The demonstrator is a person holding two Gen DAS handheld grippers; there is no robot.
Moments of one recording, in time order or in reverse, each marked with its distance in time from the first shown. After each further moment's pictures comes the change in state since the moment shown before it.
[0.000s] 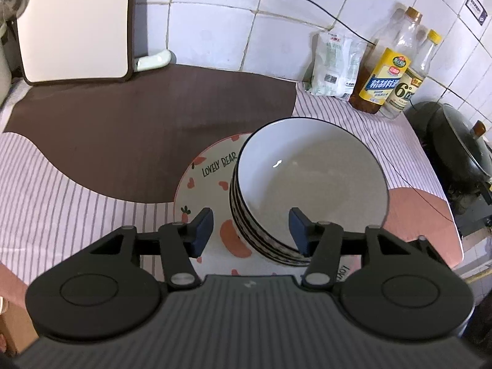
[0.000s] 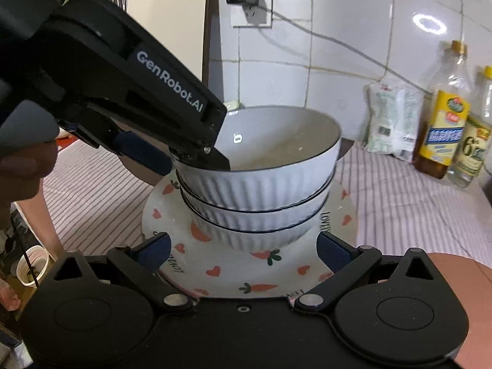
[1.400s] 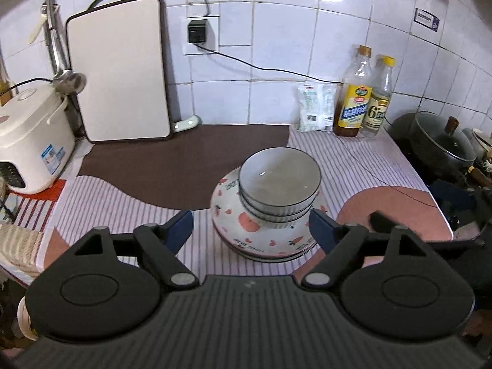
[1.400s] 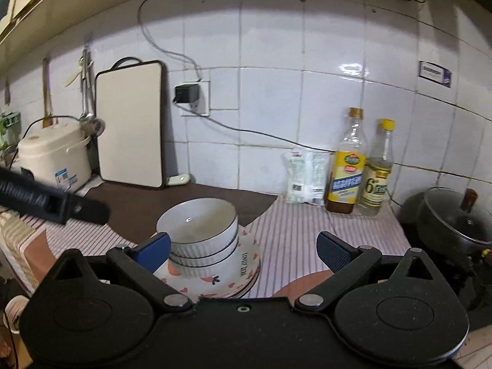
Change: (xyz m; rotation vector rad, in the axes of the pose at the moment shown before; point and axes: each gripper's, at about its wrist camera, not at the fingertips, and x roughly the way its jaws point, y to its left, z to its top) left arm -0.166 -0.019 -0.051 0.126 -0.201 0.121; right arm -0.163 -0.018 0.026 0.102 -0.176 -0.184
